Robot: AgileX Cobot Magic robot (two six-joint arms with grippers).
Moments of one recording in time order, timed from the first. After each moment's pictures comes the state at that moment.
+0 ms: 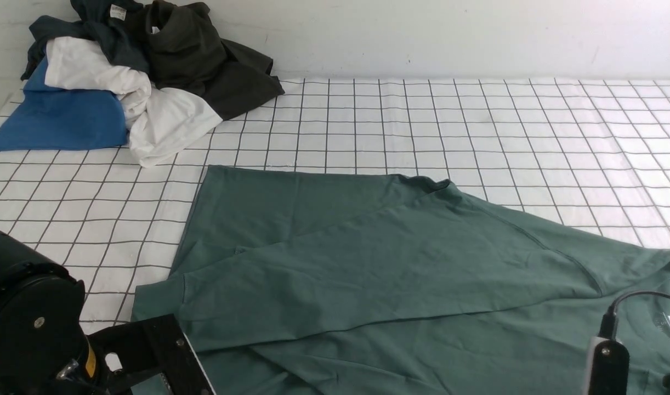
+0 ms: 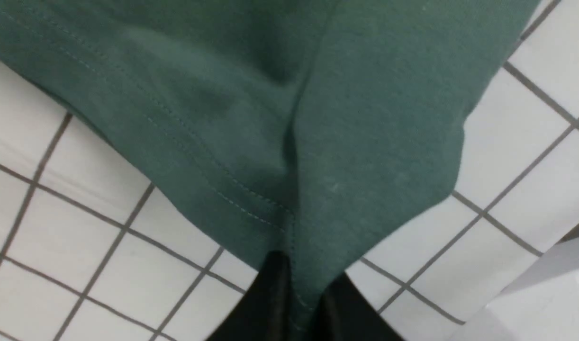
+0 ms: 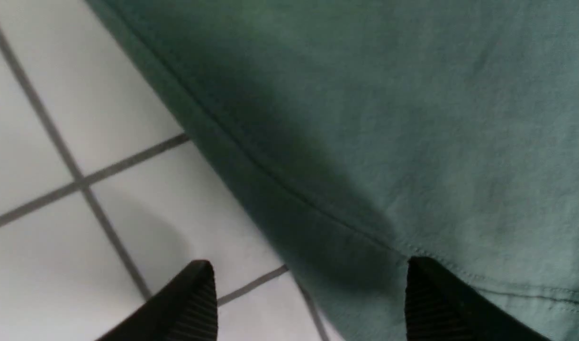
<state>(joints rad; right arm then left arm) 0.53 1.14 -0.32 -0.23 0.66 -0.48 -0.48 1.26 -0.66 -0.01 1.08 0.46</state>
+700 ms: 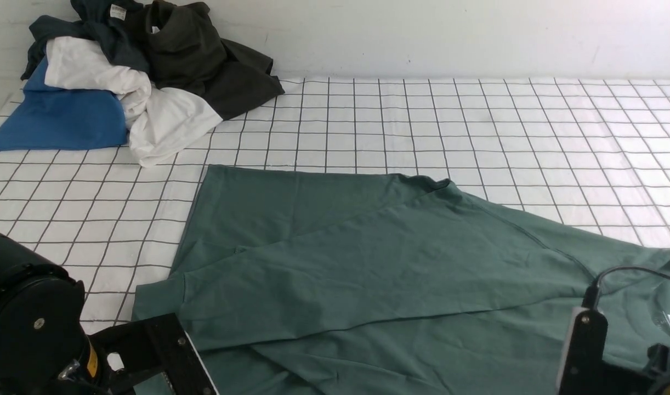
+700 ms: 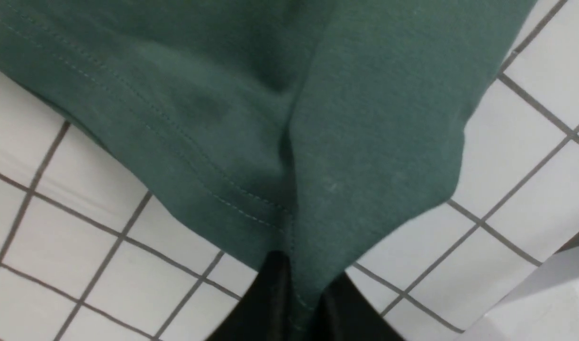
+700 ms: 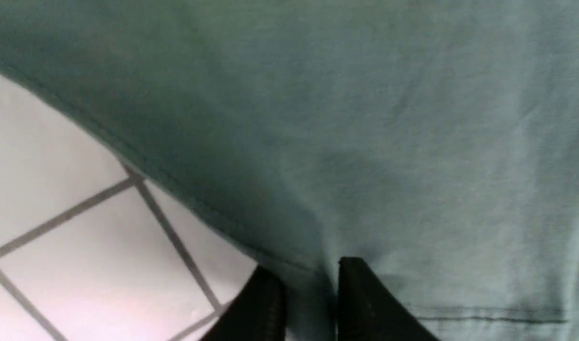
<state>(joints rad) 0.53 1.25 -0.45 -0.31 0.72 -0.37 -0.48 1.26 -0.66 -0.02 1.07 0.46</state>
